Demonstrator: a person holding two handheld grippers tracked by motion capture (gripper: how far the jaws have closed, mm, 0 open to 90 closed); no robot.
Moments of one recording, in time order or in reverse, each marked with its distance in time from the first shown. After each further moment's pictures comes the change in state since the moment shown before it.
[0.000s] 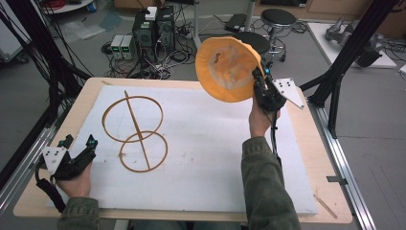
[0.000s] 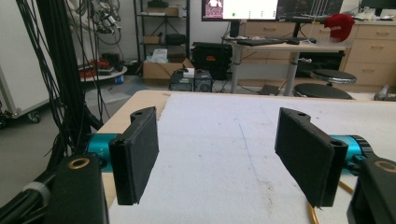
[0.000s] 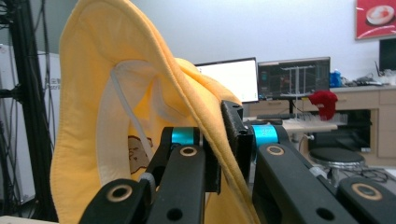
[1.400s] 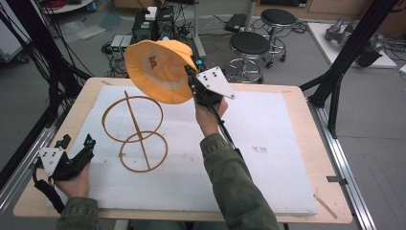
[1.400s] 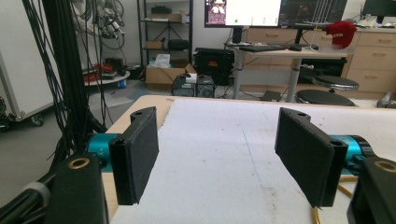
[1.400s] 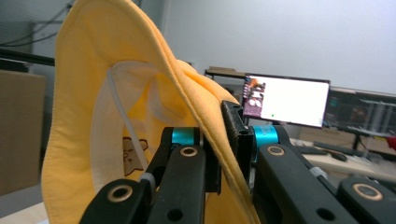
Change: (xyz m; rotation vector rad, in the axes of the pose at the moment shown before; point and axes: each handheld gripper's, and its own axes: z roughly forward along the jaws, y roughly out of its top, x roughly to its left) left arm 0.003 0.001 -0.003 -0.022 0.012 -0.002; right arm 0.161 0.019 0.023 -0.002 0.255 -0.169
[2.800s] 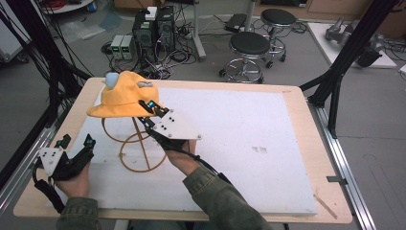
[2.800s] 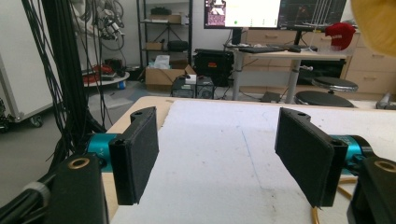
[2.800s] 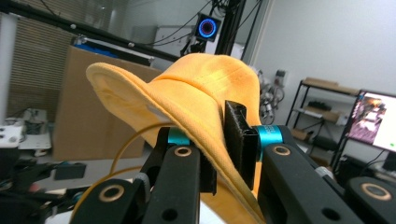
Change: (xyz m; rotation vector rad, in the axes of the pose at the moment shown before) left arm 0.000 0.000 0.001 -0.004 -0.005 -0.004; right arm 0.102 -0.006 -0.056 -0.003 0.401 -0.014
